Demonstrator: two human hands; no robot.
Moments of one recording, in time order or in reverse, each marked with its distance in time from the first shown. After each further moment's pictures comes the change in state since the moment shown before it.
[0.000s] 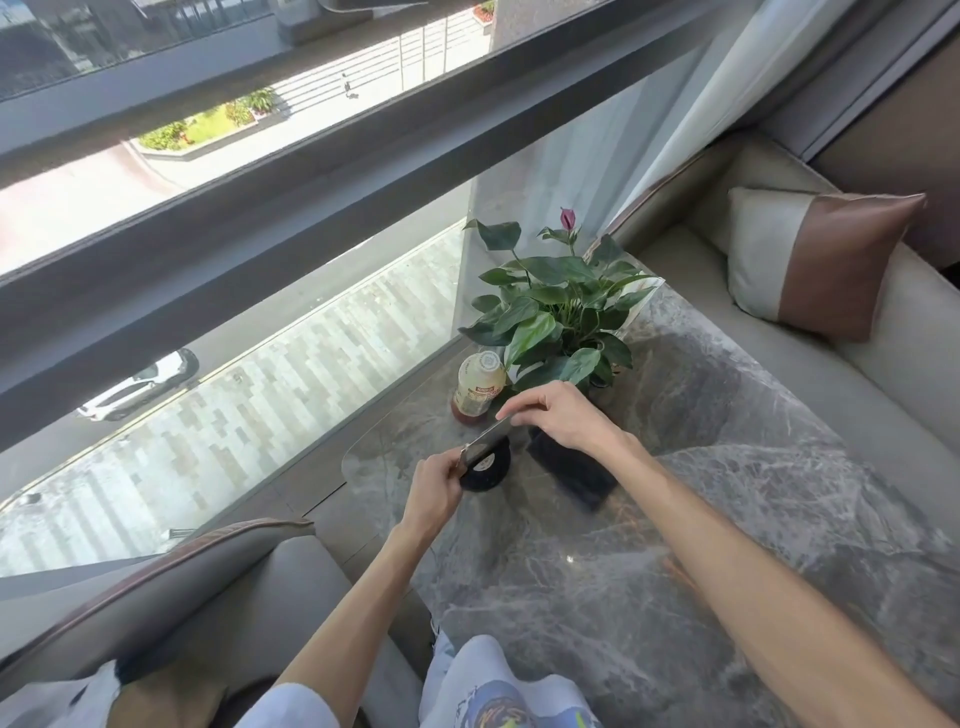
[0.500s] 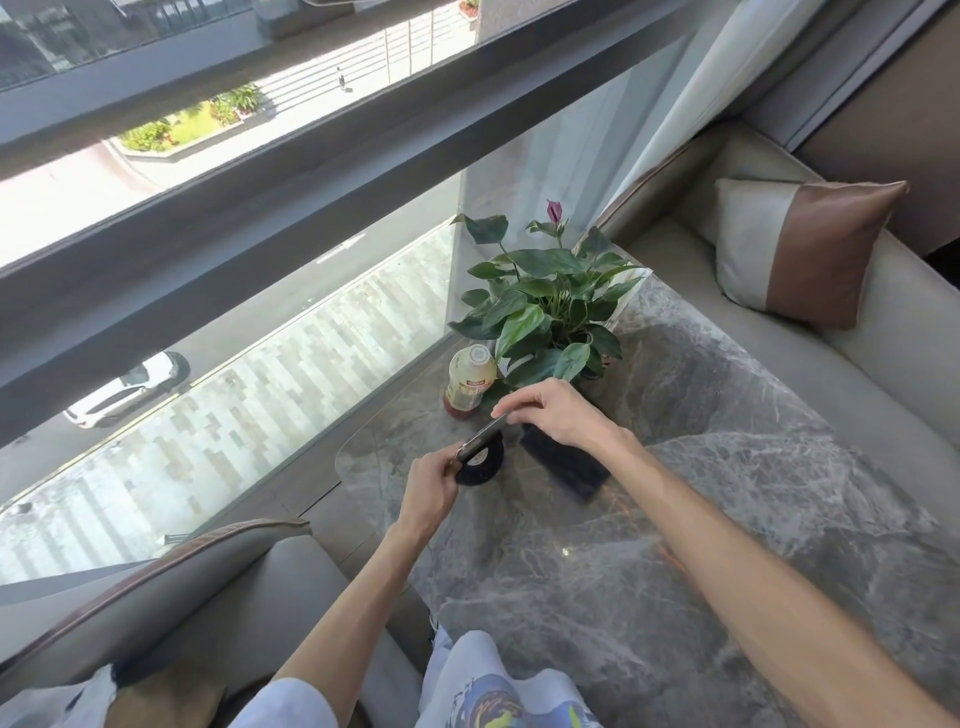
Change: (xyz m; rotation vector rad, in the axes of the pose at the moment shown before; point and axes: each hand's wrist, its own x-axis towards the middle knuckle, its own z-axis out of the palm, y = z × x) left_hand -0.006 0.000 0.004 -0.009 0.012 0.030; right_hand -0.011 0.002 -0.001 0.043 -0.015 0.004
